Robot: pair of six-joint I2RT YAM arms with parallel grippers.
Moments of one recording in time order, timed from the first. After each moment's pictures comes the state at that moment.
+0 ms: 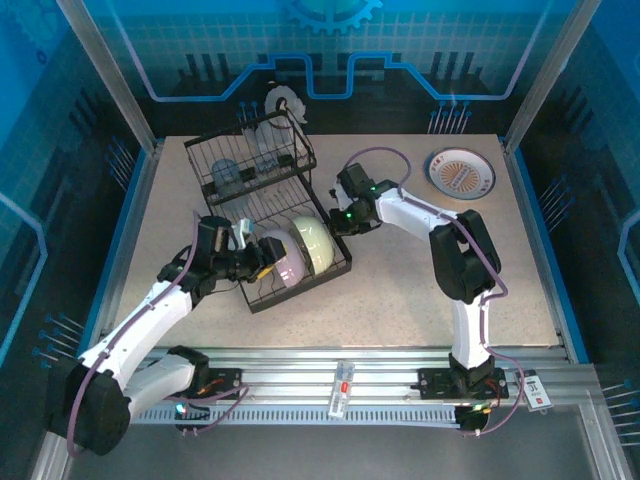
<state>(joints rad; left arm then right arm) -0.30 1.02 0.65 -0.34 0.53 -0.93 0.53 2.02 1.52 -0.65 -0.25 0.32</state>
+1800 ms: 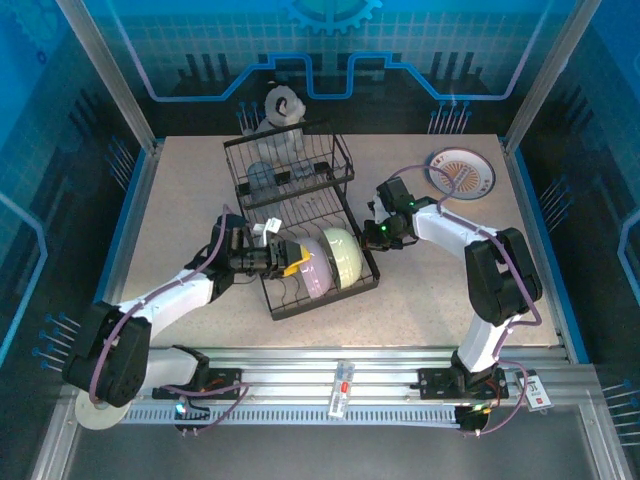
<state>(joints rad) -0.33 1.27 0.56 0.21 0.89 -1.07 0.39 1.77 1.17 -0.59 -0.32 0.42</state>
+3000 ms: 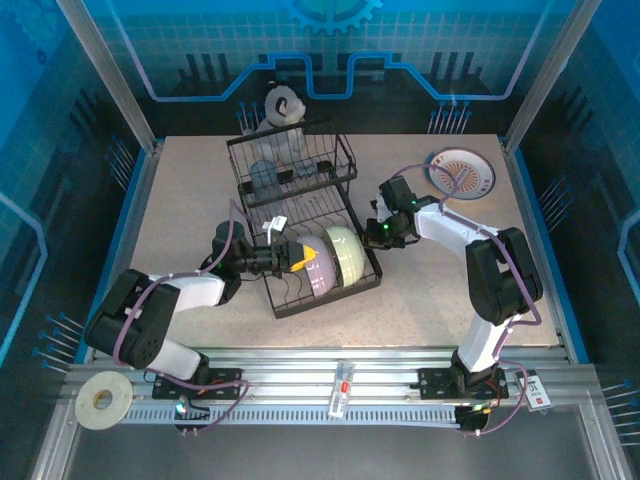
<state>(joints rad) -0.33 1.49 0.45 0.86 1.03 -1.30 0.37 1.77 1.18 -0.60 -0.32 0.42</state>
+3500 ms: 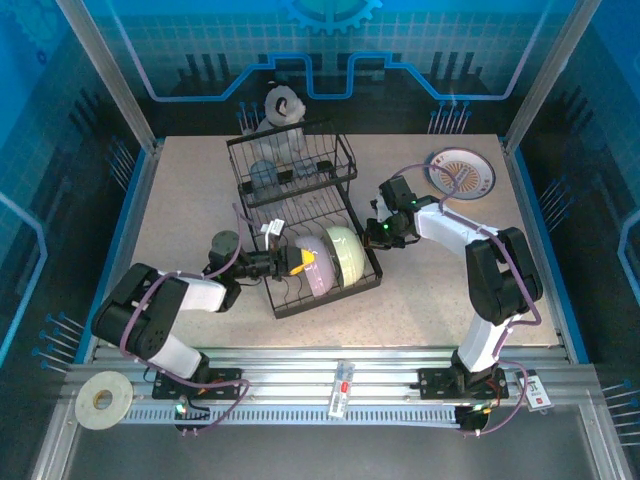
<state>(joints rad) -0.33 1.55 0.38 1.12 1.03 -1.32 0.37 1.77 1.18 -0.60 -0.32 0.42</state>
